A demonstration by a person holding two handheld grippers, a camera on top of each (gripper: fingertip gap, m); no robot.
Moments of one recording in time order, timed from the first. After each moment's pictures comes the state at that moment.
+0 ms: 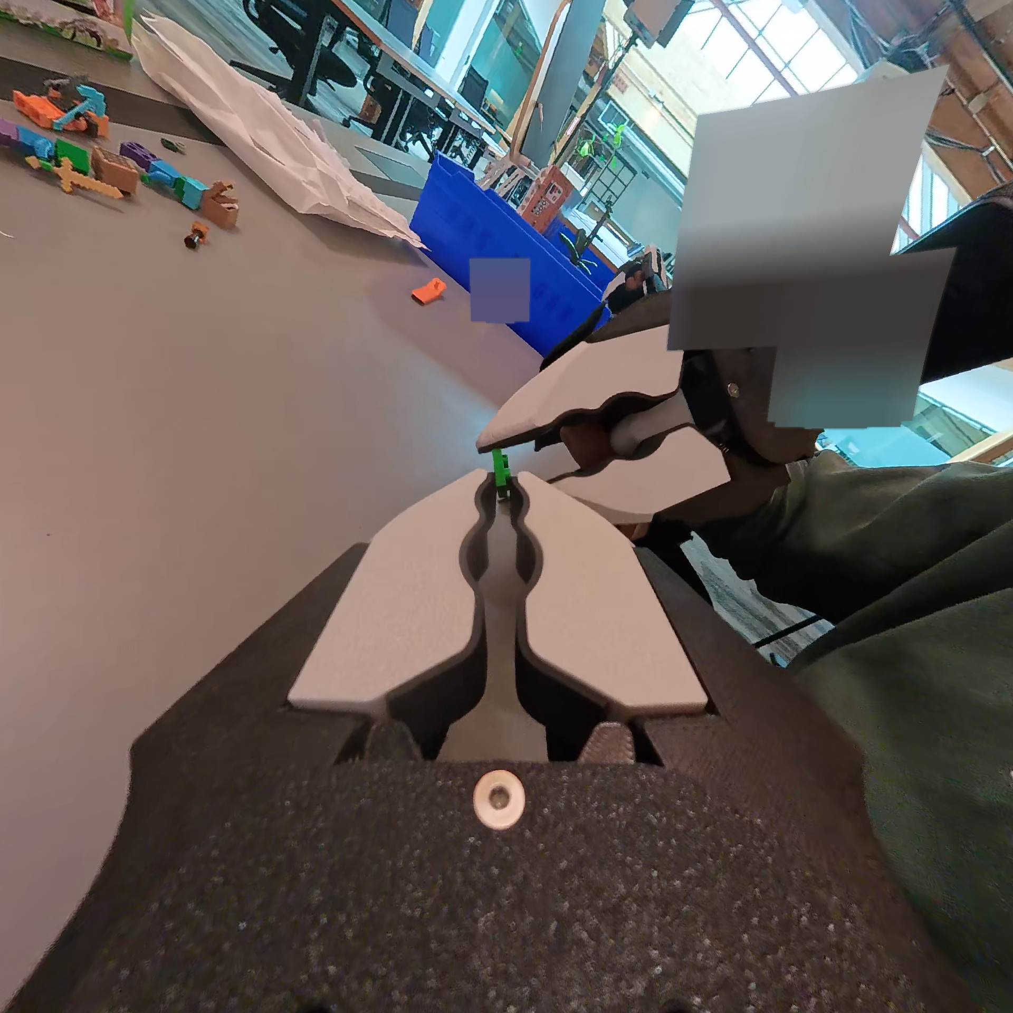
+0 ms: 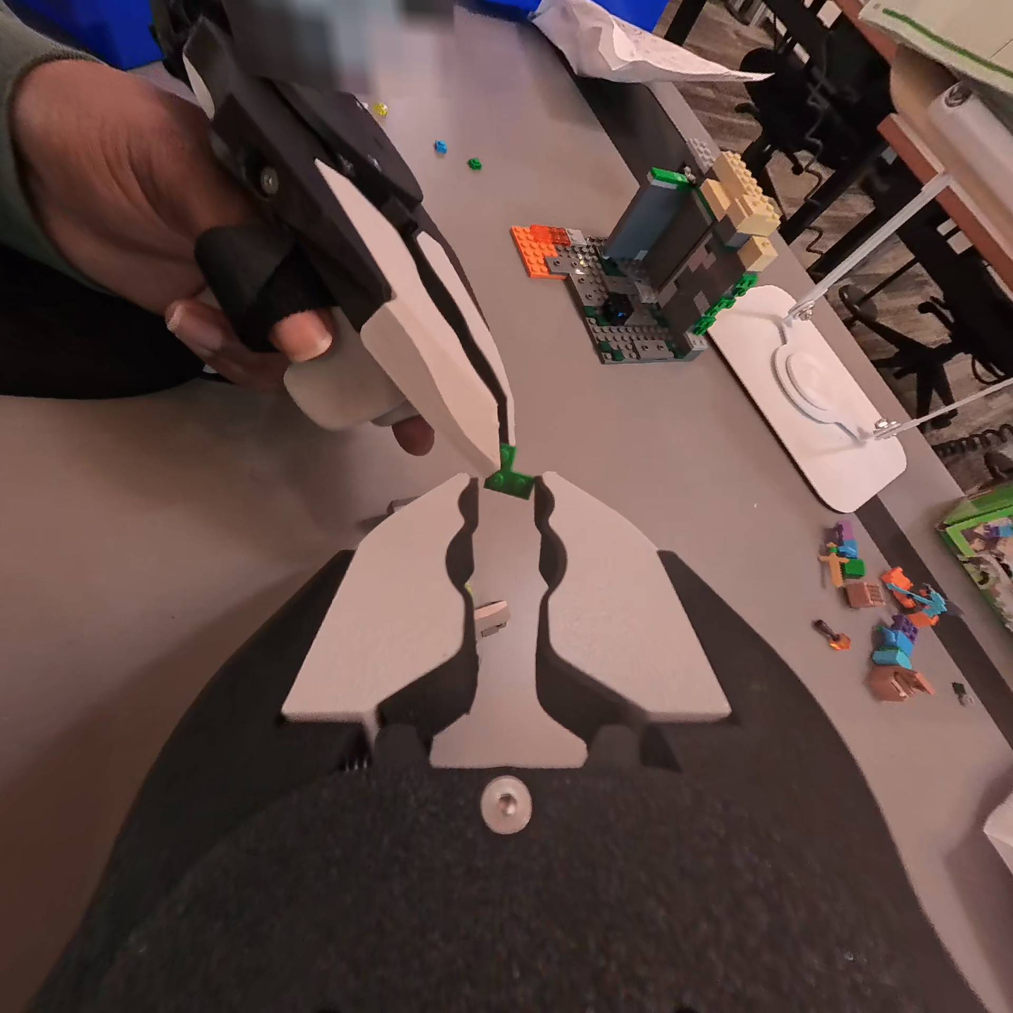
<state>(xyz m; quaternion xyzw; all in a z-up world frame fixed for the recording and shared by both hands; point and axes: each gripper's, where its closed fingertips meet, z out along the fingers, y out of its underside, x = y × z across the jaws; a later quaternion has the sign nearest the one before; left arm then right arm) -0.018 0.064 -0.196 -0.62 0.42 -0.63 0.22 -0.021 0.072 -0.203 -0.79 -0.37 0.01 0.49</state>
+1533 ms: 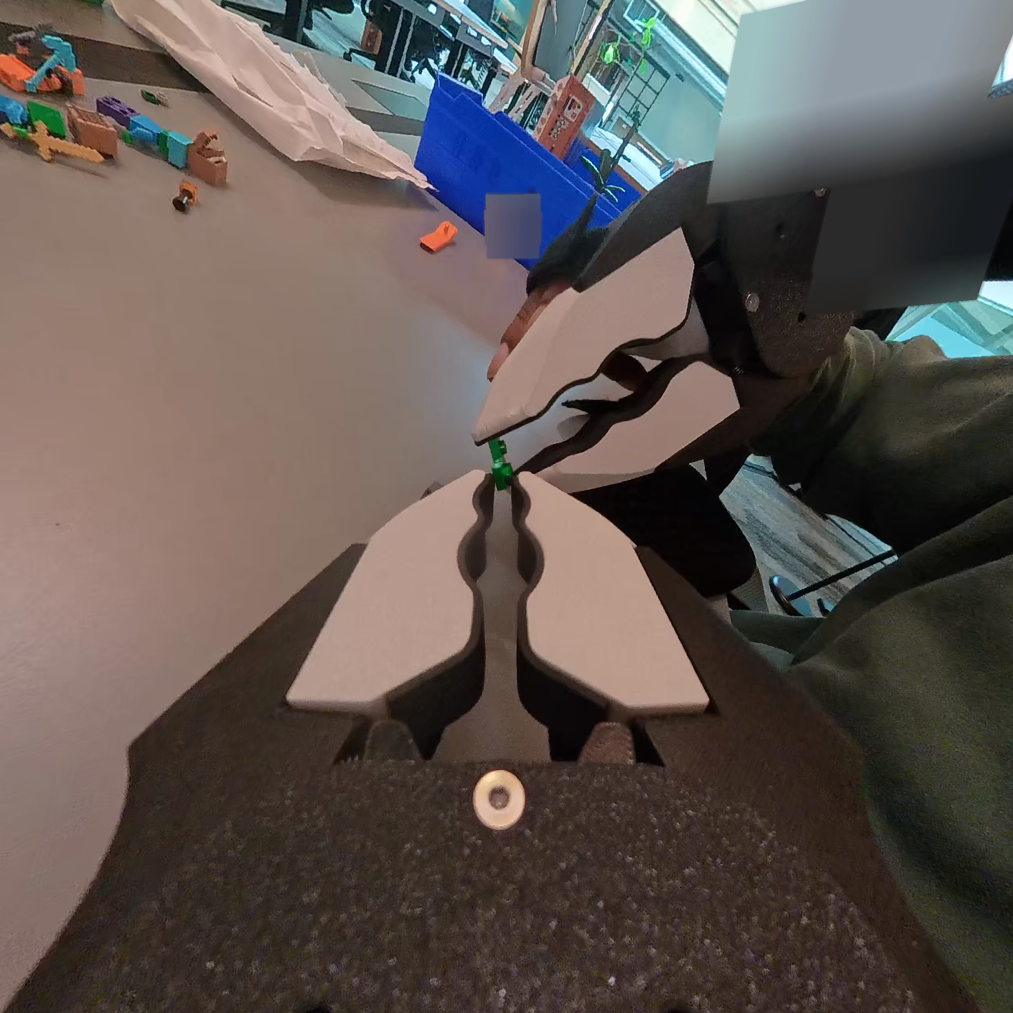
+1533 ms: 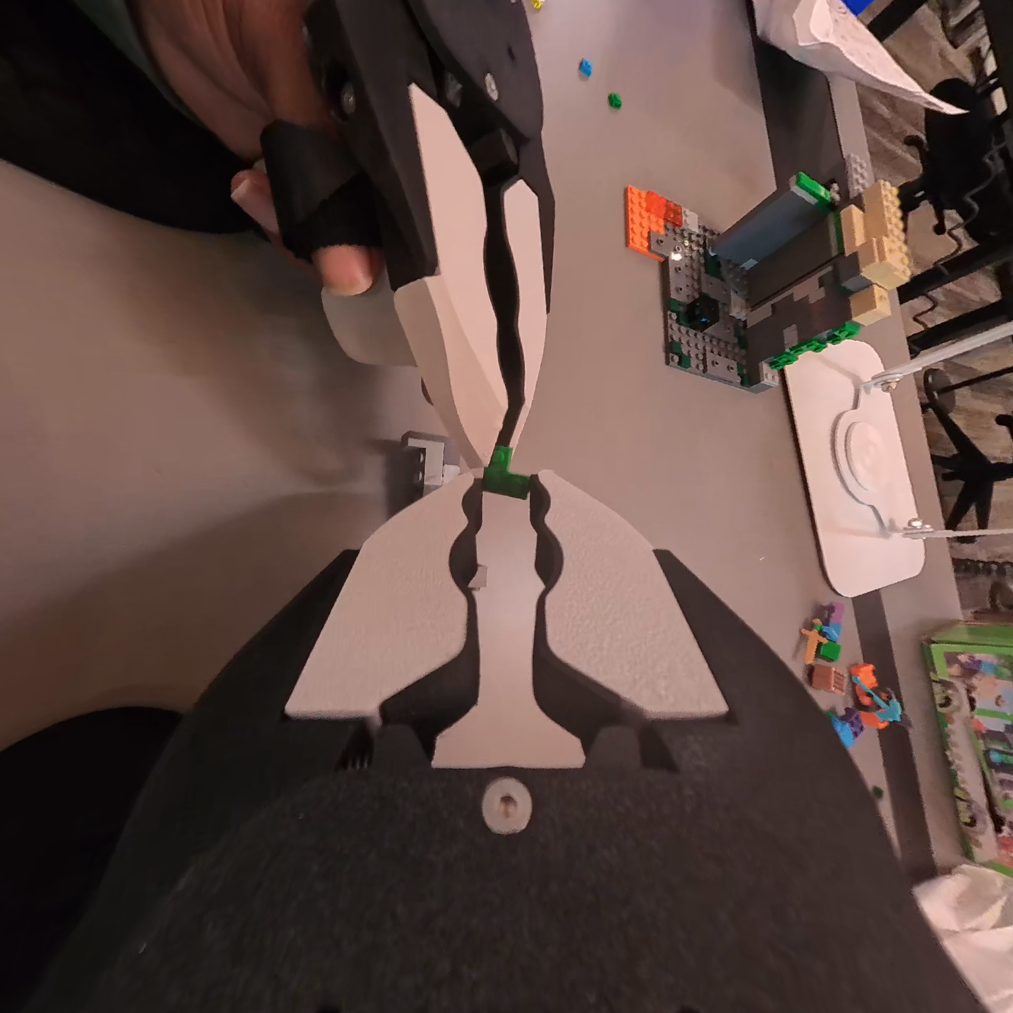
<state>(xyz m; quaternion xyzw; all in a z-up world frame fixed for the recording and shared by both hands) -0.017 0.057 -0.214 -0.62 0.47 -0.58 0.22 -0.018 0.066 -0.218 -0.75 -0.53 0.00 0.41</state>
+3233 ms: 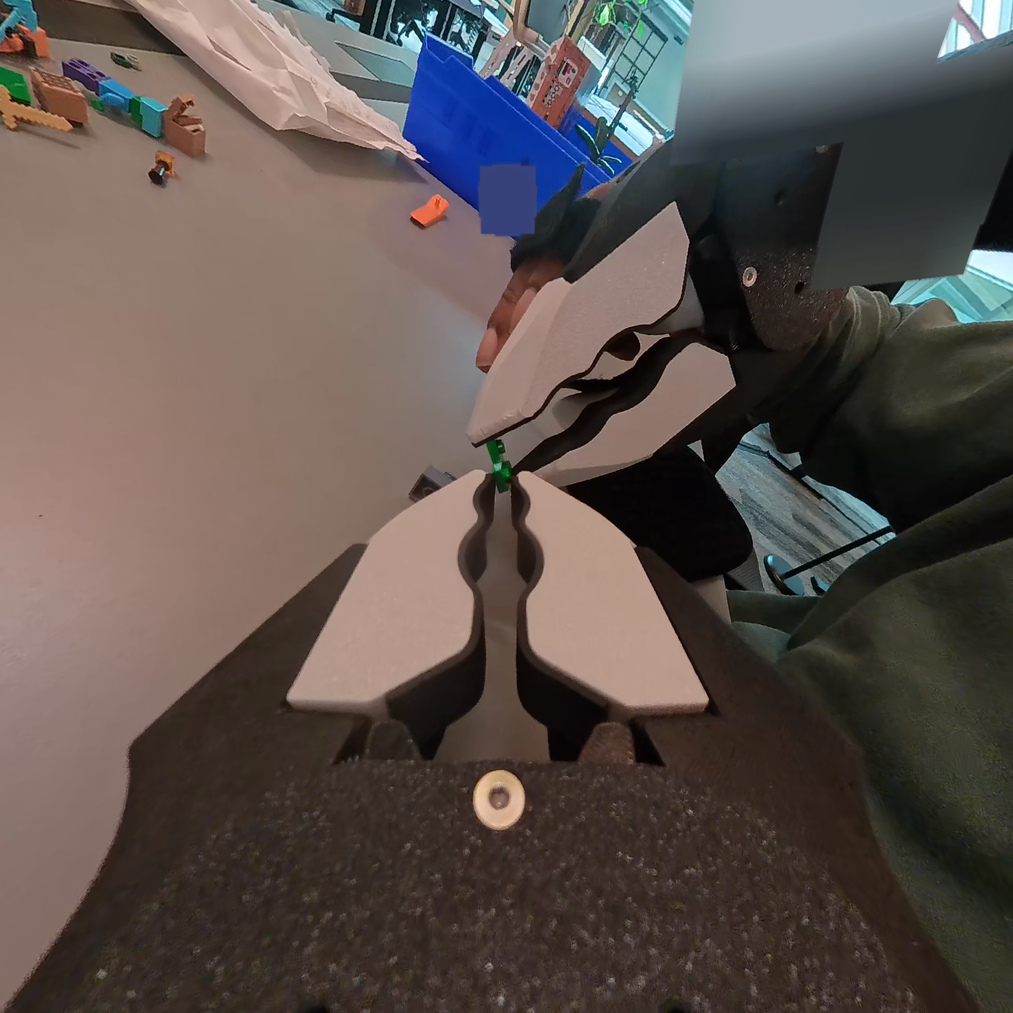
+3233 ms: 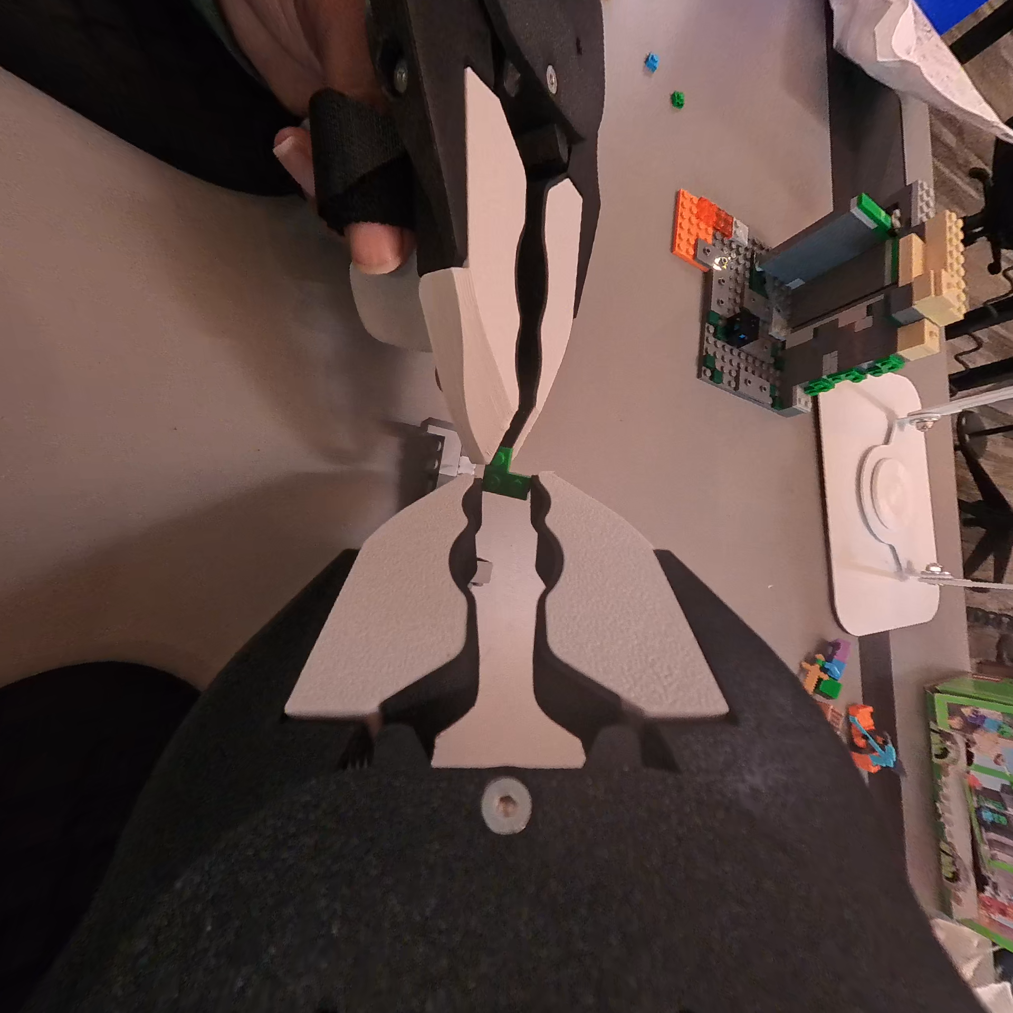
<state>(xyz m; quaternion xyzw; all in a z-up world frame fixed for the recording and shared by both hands) -0.019 0.053 -0.218 -0.62 0.49 -0.58 0.21 -0.020 0.062 -0.223 -0.73 -0.57 0.01 0.38</state>
